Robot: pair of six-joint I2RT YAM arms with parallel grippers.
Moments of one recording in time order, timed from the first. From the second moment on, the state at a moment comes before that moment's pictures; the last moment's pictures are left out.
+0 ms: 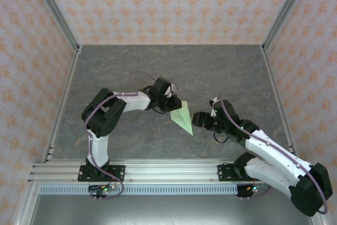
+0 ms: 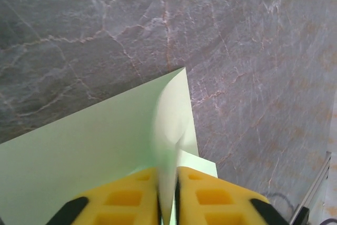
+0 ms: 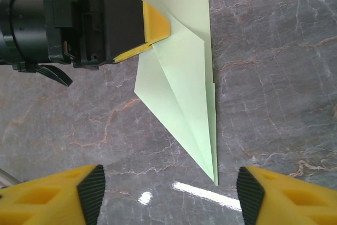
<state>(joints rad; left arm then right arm) -0.58 1.96 1.11 -0.05 0.46 -0.80 0.60 0.86 0.52 -0.43 -0.18 0.76</state>
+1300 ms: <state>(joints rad) -0.50 1.27 1.16 -0.10 0.61 -0.88 0.46 1.08 0.64 0.48 -0.90 1.12</state>
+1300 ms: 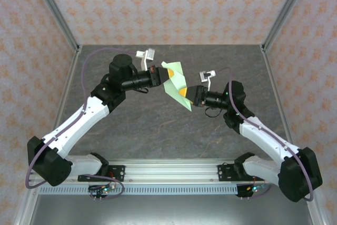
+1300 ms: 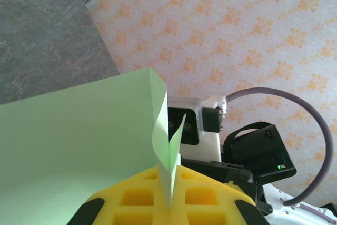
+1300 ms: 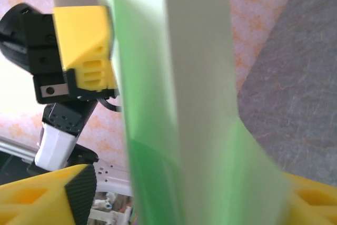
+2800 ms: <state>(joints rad) -0.50 0.69 0.99 -0.72 -0.14 -0.56 1.12 2.11 1.59 -1.30 0.84 0.41</state>
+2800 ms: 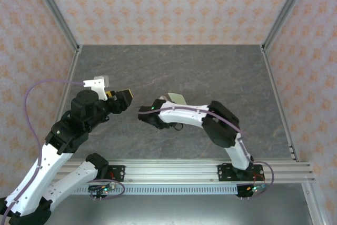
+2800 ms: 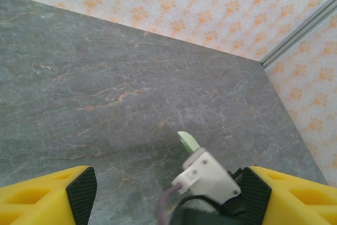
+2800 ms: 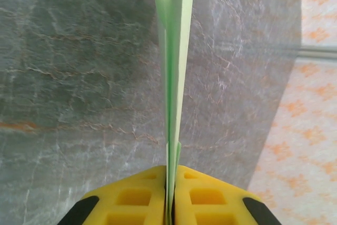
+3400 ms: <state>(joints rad) -0.50 0.73 0.92 -0.71 -0.16 -0.60 1.19 2.04 1.48 -1.21 0.67 0.39</state>
